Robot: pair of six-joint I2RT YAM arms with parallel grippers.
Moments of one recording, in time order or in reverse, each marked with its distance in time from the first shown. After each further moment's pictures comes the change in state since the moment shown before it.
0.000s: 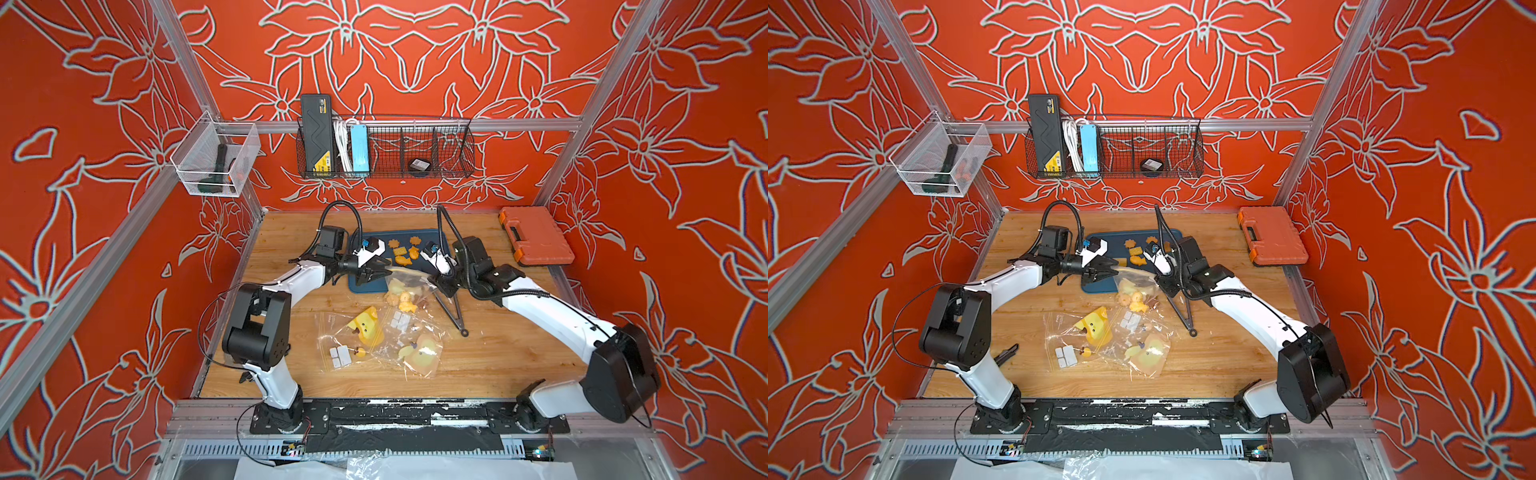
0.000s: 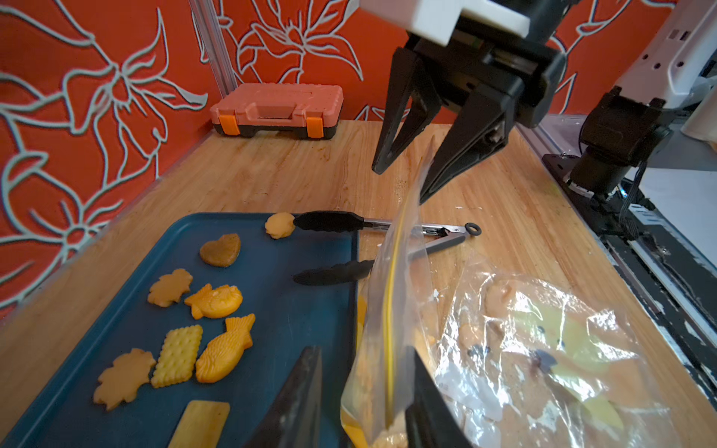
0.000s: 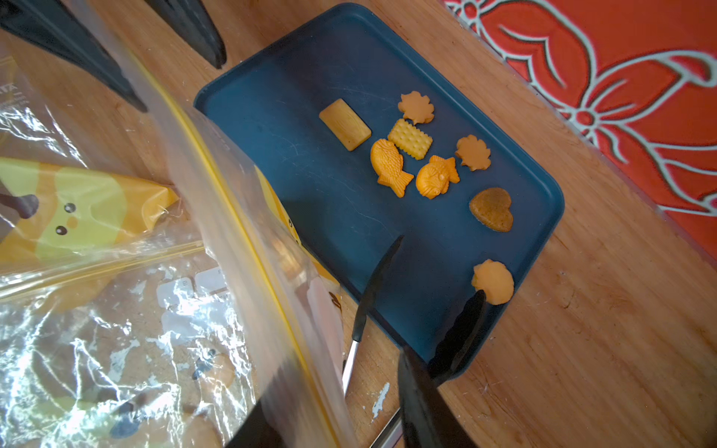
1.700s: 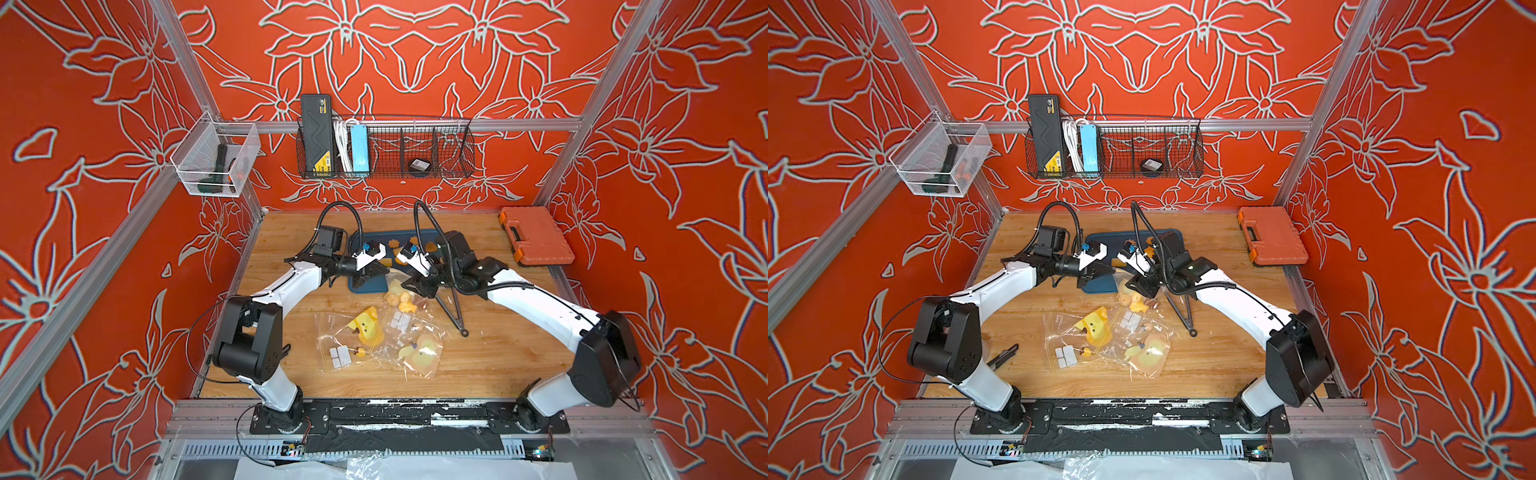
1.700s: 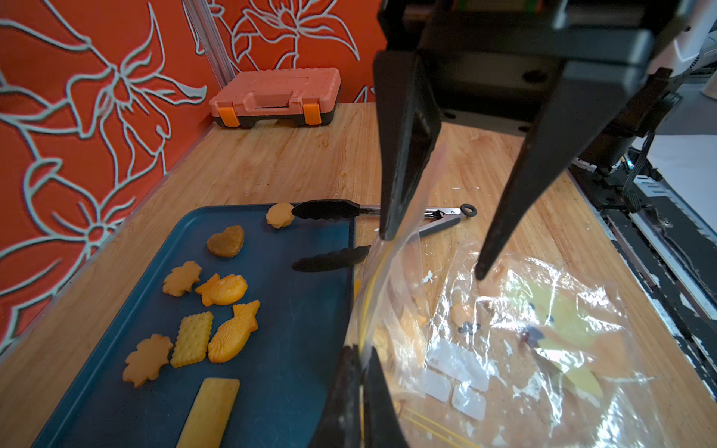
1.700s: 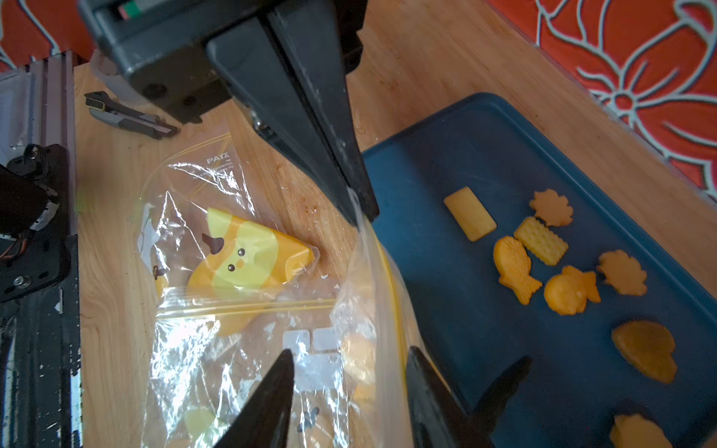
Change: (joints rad) left arm -0.005 -0.085 0.005 -0.166 -0.072 0.119; right arm 0.092 0.135 0.158 0.007 -0.289 -0.008
